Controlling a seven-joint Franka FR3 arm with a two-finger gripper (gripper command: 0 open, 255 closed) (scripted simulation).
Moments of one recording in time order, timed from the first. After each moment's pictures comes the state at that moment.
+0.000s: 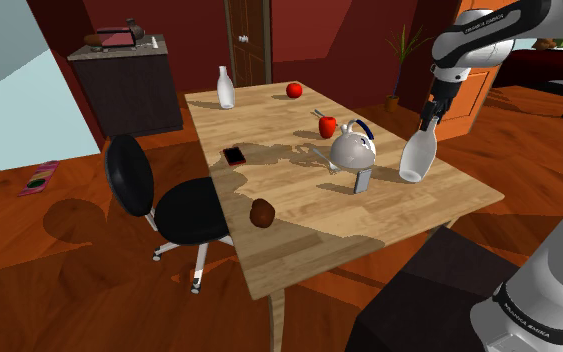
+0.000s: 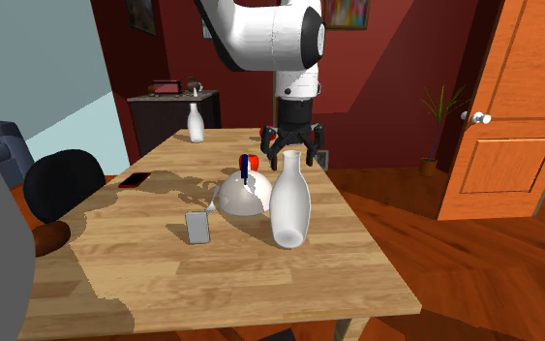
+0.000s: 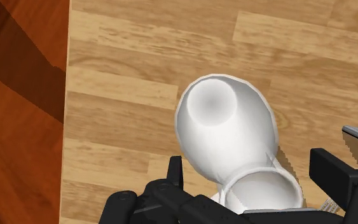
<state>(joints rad) -0.07 -0.07 -0.57 -2.08 -0.01 2.05 -0.61</state>
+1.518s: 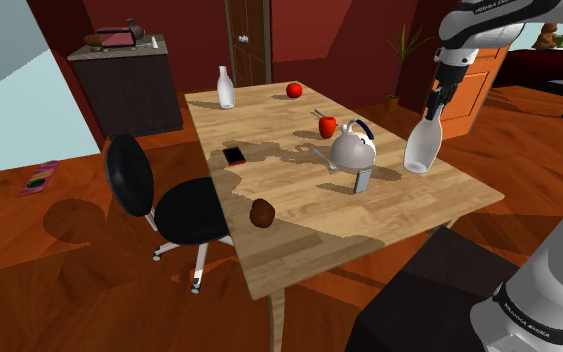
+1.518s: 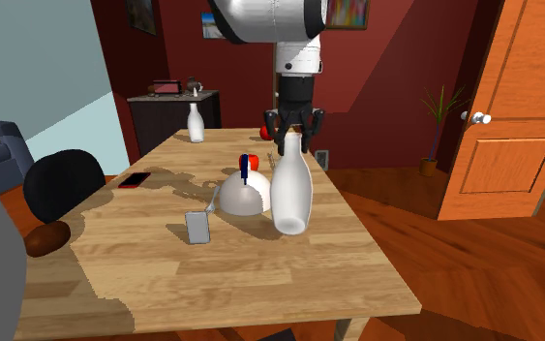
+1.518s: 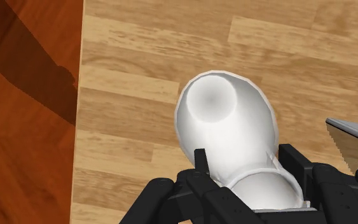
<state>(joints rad) -0.07 -0.10 -0.57 -1.99 -0.03 1.93 -0.60</state>
